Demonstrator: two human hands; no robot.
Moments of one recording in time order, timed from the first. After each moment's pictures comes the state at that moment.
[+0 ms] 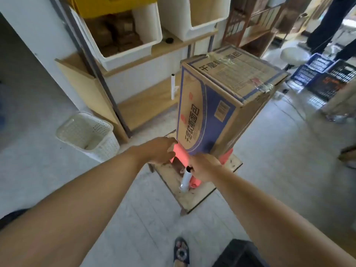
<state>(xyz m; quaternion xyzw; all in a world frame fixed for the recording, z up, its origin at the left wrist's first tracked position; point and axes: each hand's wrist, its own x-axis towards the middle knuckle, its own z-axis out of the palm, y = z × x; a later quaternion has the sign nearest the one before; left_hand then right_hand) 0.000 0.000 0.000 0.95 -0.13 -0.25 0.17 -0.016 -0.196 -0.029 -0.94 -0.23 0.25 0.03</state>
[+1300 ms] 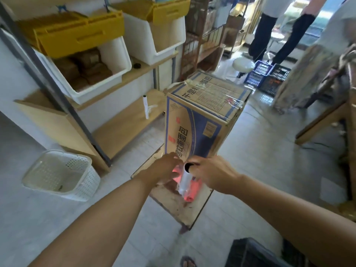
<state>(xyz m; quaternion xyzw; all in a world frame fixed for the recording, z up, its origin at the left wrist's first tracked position) 0.030 -0.007 -0.007 0.91 -0.32 -0.19 0.17 -0.045 -0.198 0.083 -0.94 -0.33 0.07 -0.05</state>
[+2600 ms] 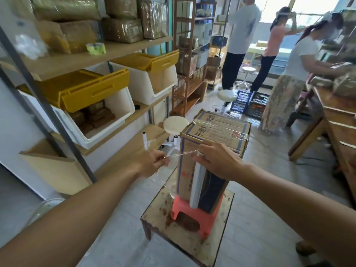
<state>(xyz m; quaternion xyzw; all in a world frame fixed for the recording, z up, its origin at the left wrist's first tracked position) 0.124 0.097 0.118 0.91 -0.29 -0.11 0.28 0.022 -0.145 0.181 -0.98 -0.17 -0.09 0.11</state>
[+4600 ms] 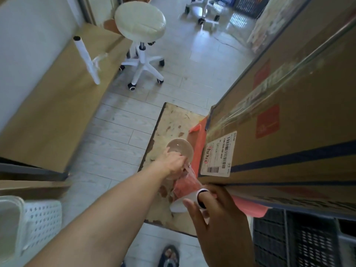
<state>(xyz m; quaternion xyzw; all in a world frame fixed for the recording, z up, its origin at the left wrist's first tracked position) 0.302 -0.022 -0.382 0.80 -0.48 -0.36 0.00 0.121 -0.022 -0.186 -0.95 0.24 -0.09 0.20</state>
